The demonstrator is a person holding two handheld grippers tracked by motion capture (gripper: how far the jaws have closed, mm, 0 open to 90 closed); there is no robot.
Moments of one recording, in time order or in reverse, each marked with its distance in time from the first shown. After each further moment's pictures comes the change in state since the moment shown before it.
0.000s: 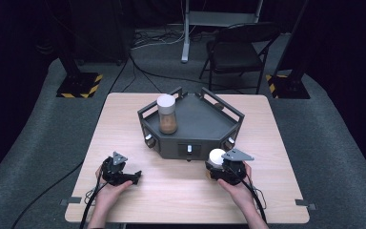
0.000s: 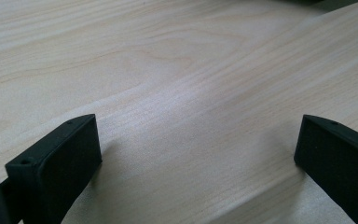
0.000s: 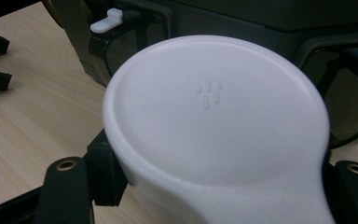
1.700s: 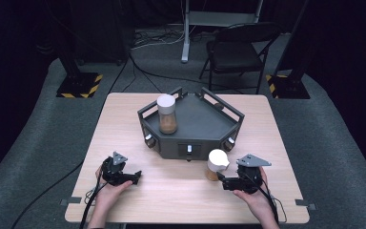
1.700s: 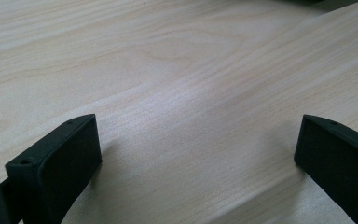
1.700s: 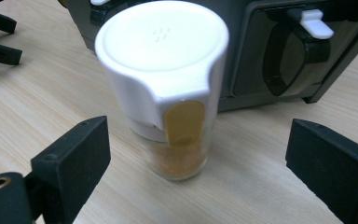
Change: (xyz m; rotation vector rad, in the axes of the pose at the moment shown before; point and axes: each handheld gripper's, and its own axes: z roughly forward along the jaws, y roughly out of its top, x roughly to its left) left arm 0.000 0.000 0.000 0.000 0.000 0.000; right arm -0.014 0.000 -0.043 0.066 0.003 0.015
